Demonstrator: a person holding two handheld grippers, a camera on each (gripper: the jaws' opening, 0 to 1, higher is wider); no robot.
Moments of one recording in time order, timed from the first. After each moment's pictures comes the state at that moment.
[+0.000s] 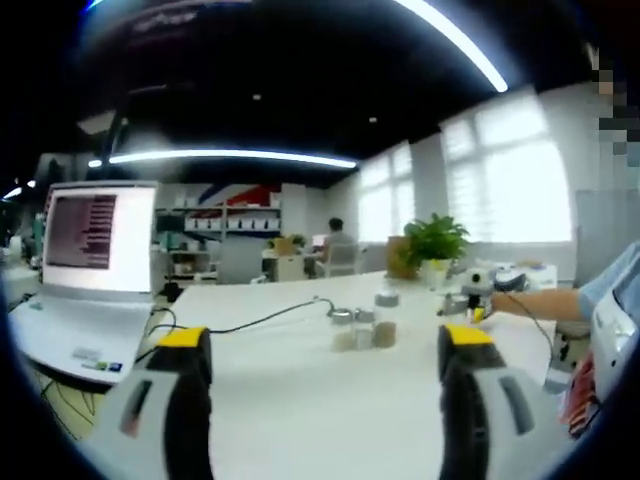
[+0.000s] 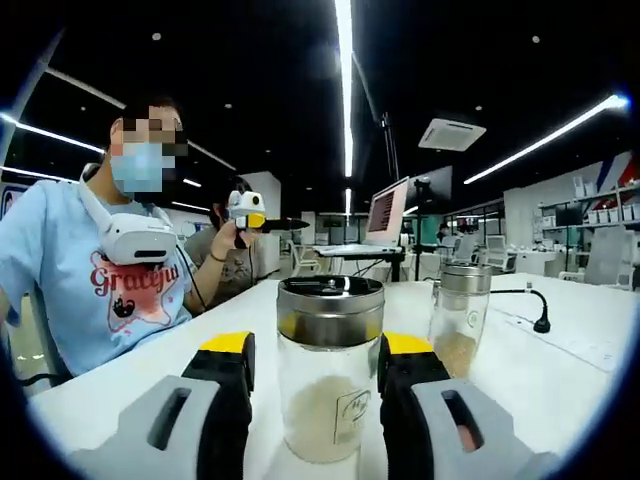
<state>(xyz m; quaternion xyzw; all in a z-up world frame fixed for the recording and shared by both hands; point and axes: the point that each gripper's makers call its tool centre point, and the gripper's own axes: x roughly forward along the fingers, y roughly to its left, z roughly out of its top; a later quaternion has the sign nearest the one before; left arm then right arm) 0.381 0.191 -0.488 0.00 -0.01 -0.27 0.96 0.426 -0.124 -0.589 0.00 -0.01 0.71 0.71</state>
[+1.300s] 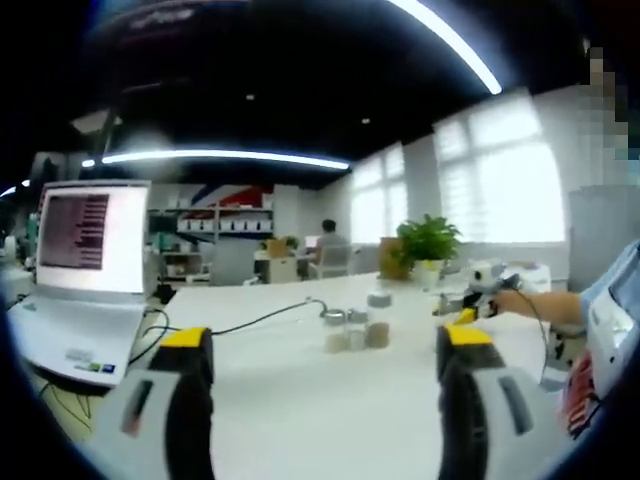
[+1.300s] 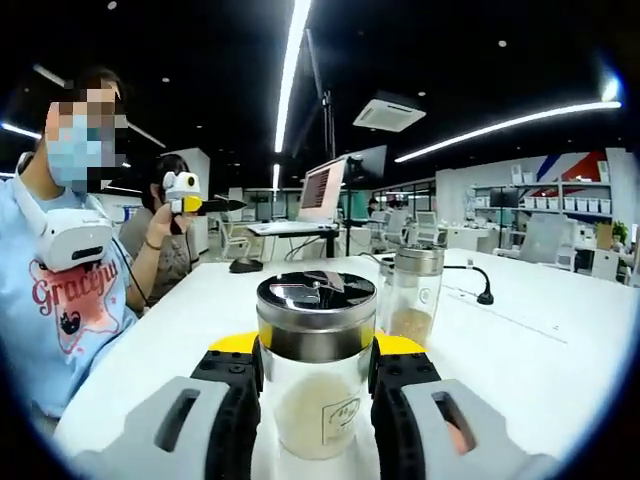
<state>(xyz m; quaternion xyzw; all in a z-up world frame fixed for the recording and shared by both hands) 0.379 0.189 -0.489 0.00 -0.02 -0.29 0.96 0.444 -0.135 -0.594 -0.04 0.06 0.54 0.84</state>
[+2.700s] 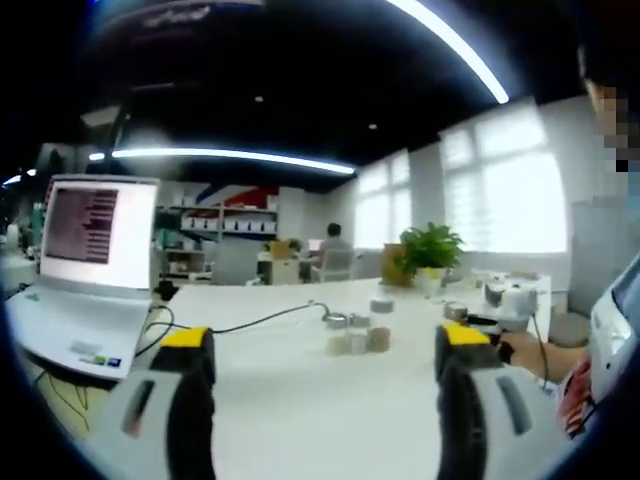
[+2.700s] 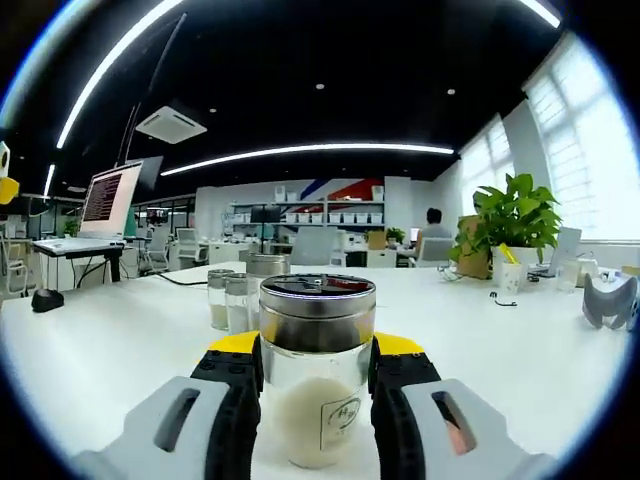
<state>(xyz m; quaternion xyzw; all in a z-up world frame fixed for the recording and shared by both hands) 0.376 0.198 -0.485 -0.03 -0.02 -0.28 0.96 0.445 -0.160 -0.591 -0.02 0.01 0.03 1.00</state>
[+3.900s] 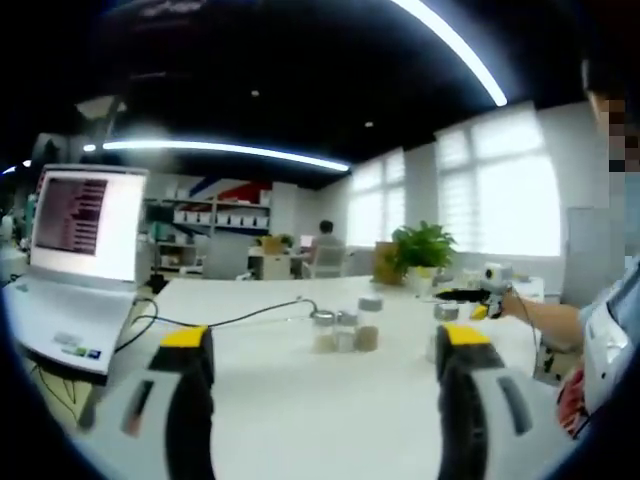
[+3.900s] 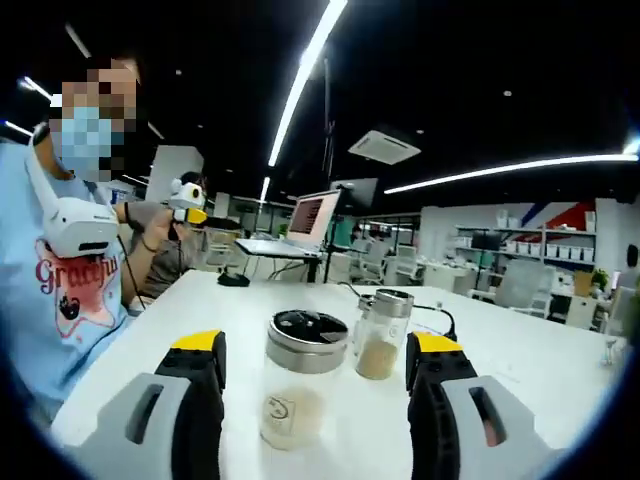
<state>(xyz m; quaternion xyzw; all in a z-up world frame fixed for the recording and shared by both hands) 0.376 0.178 -0.488 -0.03 -0.01 -0.30 0.95 0.442 -0.180 -0.553 -0.06 -0.03 0.54 0.84</state>
